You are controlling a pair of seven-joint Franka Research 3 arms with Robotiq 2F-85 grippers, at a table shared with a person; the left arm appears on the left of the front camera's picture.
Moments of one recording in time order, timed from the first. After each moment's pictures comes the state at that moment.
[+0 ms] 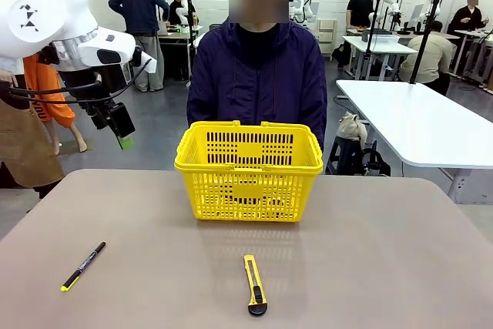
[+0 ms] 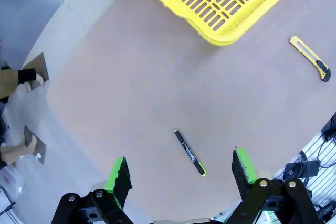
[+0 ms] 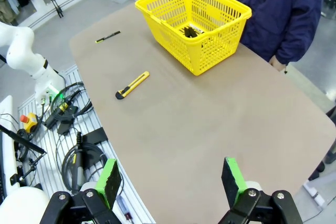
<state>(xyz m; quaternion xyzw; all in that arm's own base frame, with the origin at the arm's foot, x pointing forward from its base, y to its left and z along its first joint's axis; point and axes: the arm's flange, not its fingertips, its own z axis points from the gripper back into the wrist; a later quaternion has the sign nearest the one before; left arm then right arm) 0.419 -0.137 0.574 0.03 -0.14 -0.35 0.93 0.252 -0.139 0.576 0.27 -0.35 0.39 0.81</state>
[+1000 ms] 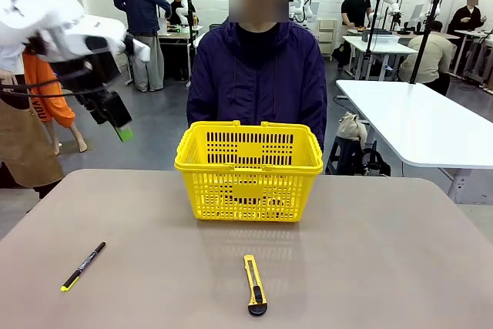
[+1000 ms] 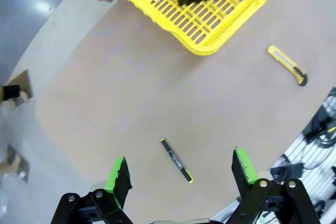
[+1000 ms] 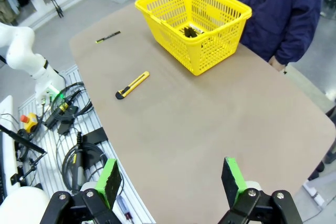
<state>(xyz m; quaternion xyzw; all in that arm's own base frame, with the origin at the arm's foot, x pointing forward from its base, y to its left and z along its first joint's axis) 0.415 -0.112 0.594 -0.05 -0.17 -0.35 0.92 0.252 -0.139 0.576 0.27 -0.35 0.39 0.81</state>
